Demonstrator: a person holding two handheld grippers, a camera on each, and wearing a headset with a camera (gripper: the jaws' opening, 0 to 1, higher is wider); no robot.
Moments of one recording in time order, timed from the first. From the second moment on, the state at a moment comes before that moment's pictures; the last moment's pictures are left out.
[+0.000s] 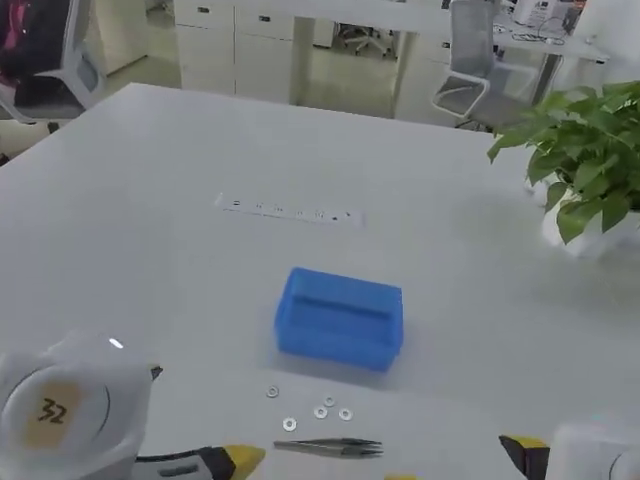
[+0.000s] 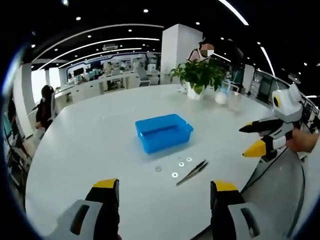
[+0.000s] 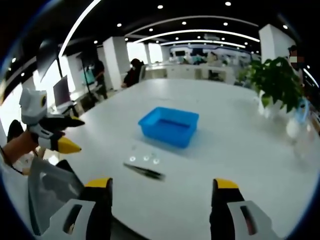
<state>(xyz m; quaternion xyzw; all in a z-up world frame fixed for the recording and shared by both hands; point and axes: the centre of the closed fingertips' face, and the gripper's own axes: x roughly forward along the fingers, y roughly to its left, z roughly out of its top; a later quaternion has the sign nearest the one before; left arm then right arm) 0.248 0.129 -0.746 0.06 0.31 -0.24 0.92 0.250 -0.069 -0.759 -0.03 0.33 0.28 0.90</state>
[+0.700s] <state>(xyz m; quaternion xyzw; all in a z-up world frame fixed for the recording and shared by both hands) 0.271 0.081 -0.809 0.13 0.37 -0.40 0.83 0.263 -0.058 -0.785 -0.05 0.36 0.31 0.88</state>
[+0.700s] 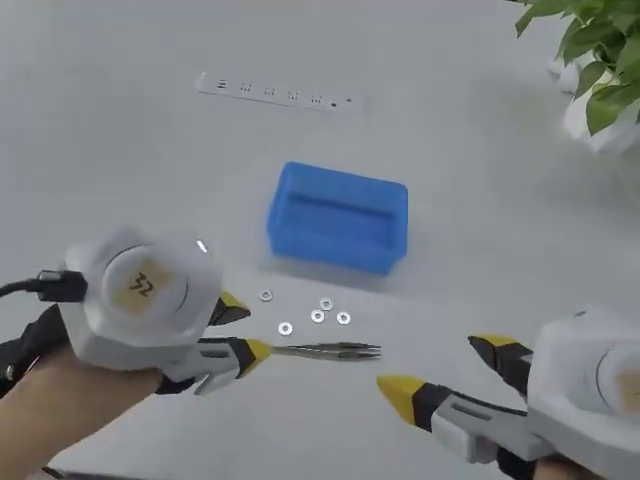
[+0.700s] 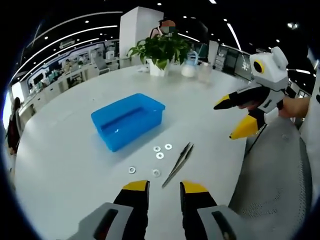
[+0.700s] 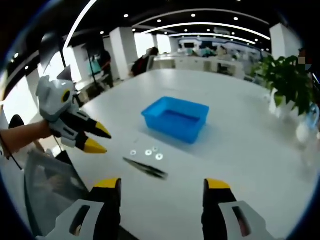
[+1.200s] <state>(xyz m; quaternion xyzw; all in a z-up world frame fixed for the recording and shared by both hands) 0.277 0.072 -0.852 0.17 0.38 -0.44 0.79 0.260 -0.048 -0.797 -0.05 0.39 0.33 0.86</state>
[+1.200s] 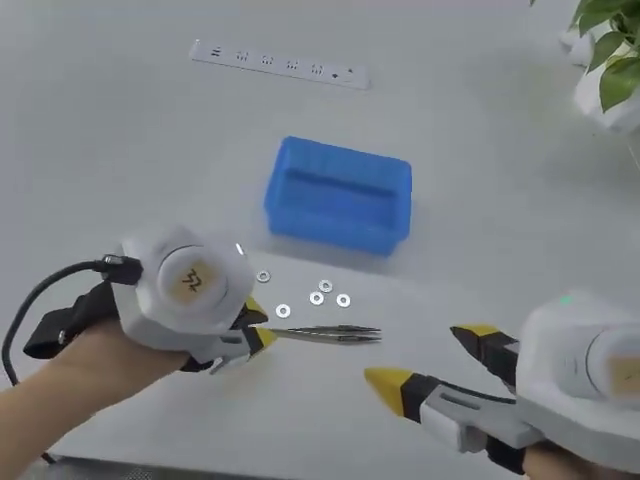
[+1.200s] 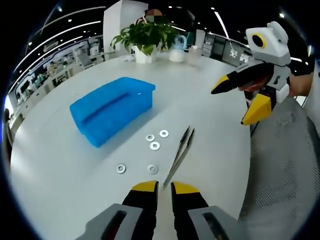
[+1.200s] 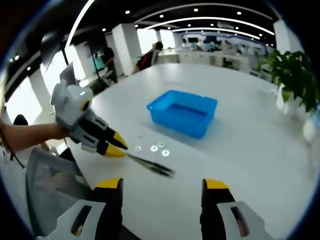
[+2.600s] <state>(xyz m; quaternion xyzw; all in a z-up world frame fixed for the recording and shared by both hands) 0.257 0.021 -0.743 0.25 0.26 -0.56 0.75 0.257 0.051 -0.802 -0.21 0.32 0.55 0.74</state>
